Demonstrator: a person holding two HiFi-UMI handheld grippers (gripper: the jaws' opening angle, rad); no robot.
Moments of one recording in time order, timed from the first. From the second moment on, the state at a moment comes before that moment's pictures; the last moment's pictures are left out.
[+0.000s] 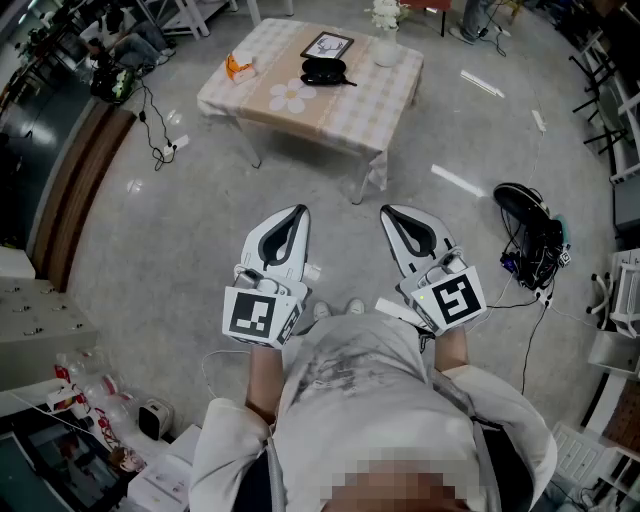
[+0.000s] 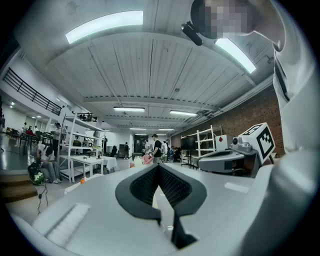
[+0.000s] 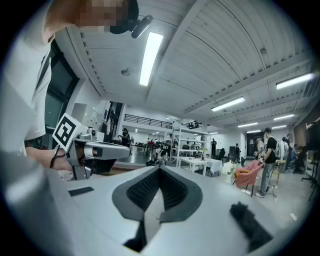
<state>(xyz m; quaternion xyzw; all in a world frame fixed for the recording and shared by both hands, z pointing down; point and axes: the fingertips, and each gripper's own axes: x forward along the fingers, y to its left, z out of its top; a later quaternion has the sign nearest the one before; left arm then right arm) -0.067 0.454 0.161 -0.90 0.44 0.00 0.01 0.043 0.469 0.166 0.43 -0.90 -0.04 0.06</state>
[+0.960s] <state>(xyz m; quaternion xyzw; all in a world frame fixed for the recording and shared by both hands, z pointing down) -0.052 0.474 0.175 -0.90 0.44 0.00 -0.01 0.054 0.488 0.174 0.43 -0.90 -0.06 0.08</state>
